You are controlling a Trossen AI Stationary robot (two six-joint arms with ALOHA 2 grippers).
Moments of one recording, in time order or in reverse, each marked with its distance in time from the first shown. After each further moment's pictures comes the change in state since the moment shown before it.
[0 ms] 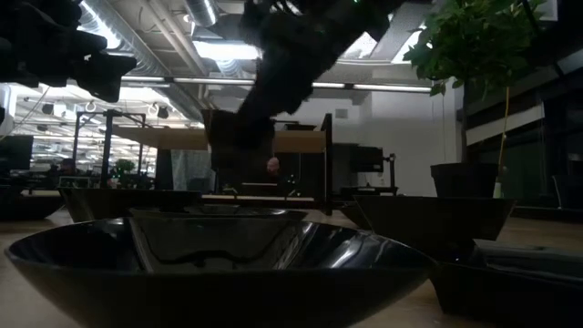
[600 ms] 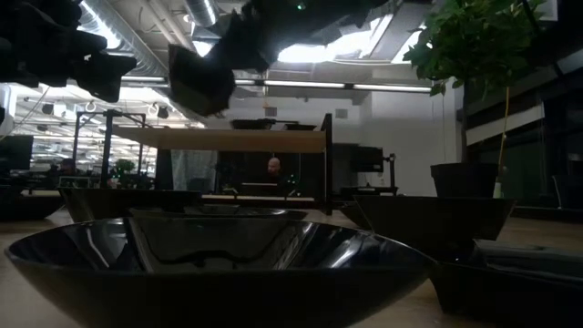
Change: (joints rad) left arm 0.000 0.000 0.000 0.000 0.000 0.000; right arm -0.018 0.000 0.068 0.206 -0.017 -0.212
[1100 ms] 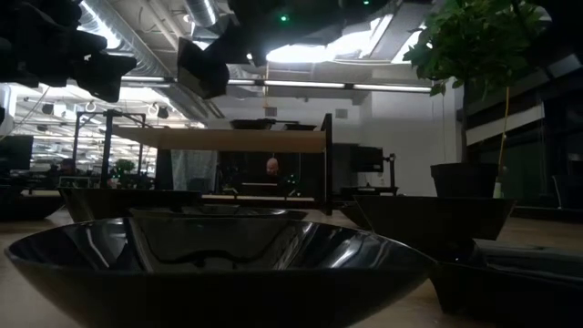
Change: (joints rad) left arm 0.000 0.000 0.000 0.000 0.000 0.000; right arm -0.149 0.032 0.124 0.037 -0.055 -0.059
